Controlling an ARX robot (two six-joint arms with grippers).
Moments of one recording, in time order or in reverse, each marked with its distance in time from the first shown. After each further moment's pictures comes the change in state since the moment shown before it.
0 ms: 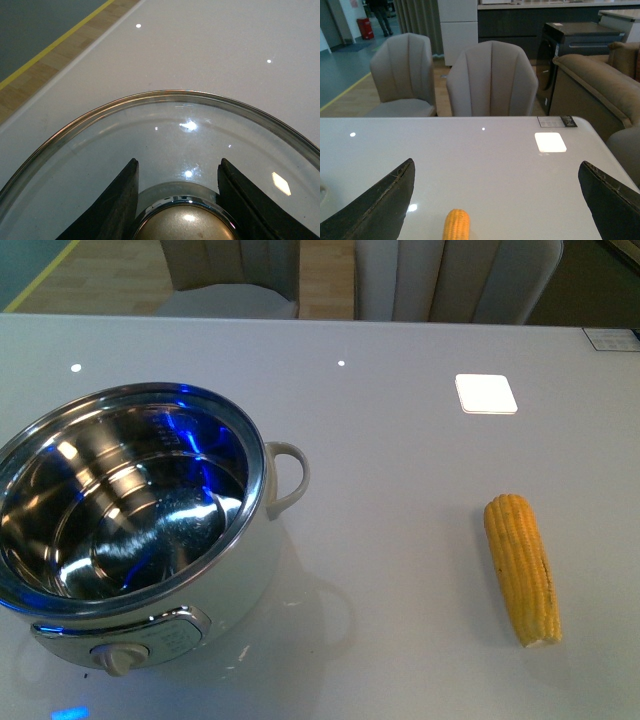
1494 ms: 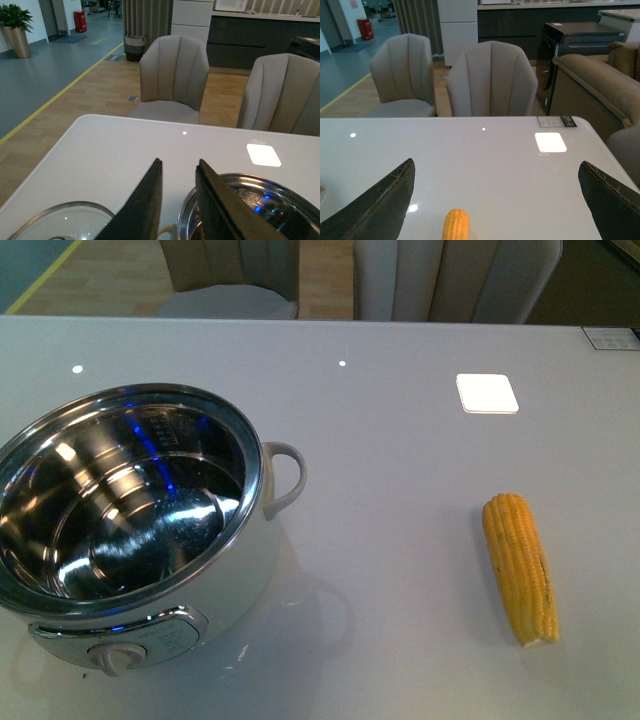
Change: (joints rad) left arm -0.214 -1.703 -0.822 -0.481 0.179 -0.105; right arm 0.000 0.000 0.000 0.000 0.000 0.000
